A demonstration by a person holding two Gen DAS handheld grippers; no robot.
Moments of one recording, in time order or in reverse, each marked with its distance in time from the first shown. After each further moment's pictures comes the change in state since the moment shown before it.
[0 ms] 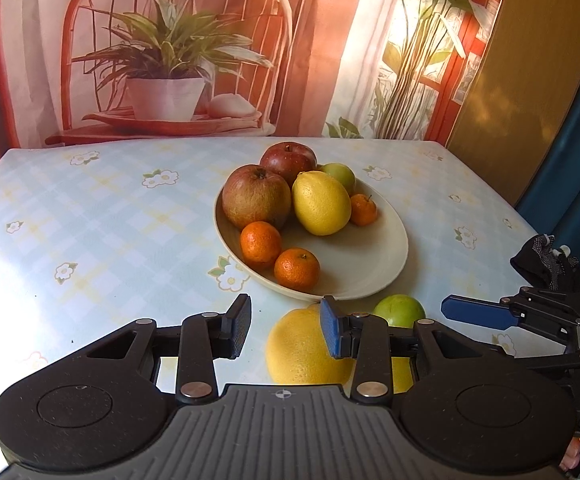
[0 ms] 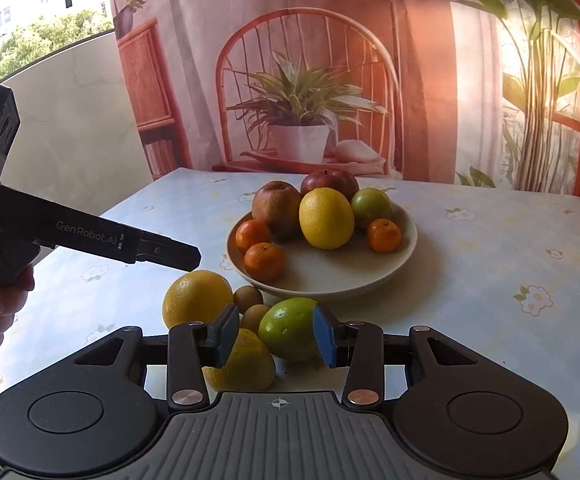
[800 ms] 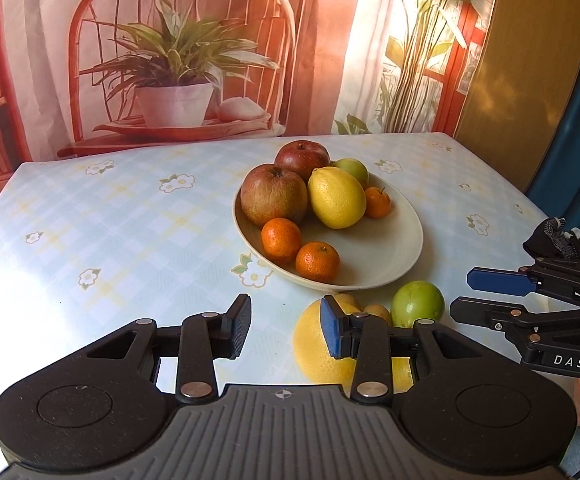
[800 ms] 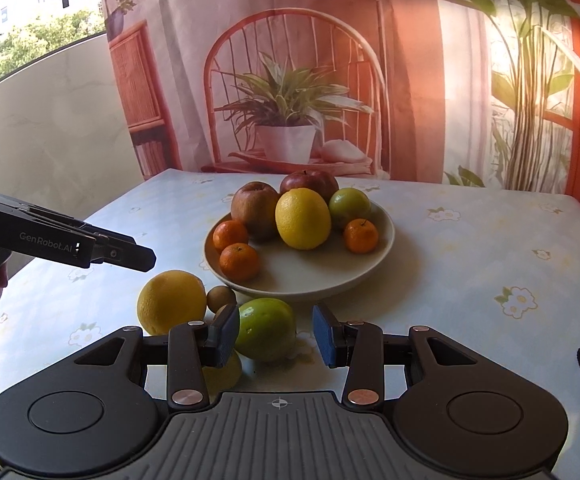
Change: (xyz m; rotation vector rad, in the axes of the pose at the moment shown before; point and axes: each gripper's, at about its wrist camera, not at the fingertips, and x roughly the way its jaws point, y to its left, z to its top) left arm -0.012 0.004 -0.002 0.059 -0.002 0.051; right arm -0.002 -0.019 -0.002 0.002 -0.002 -0.014
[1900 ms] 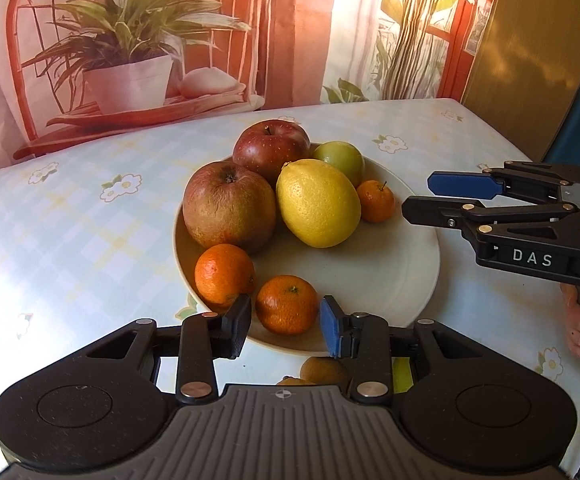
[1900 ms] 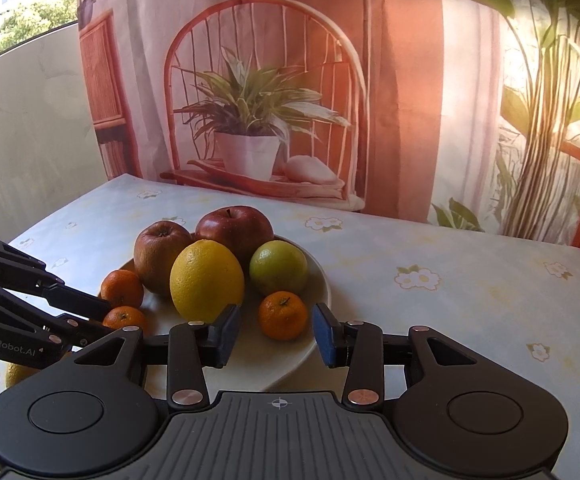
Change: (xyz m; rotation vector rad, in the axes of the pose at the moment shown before) left arm 0.079 -0.026 0.040 0.049 0.120 0.001; right arm 0.083 -0.070 0.059 -0.072 0.011 -0.031
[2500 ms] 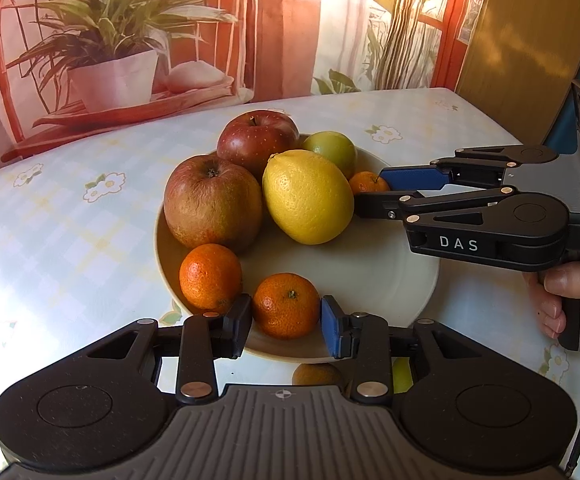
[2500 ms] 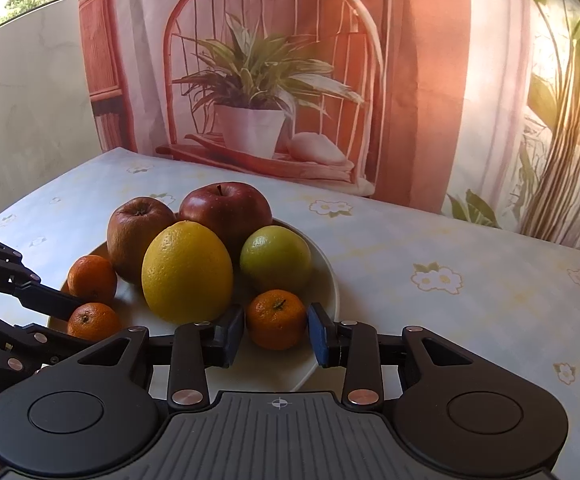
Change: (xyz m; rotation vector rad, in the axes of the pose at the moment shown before) left arm 0.016 -0.005 0.004 0.031 0.025 -0.017; right arm 0.048 0.000 0.002 -0.047 0.058 -0.007
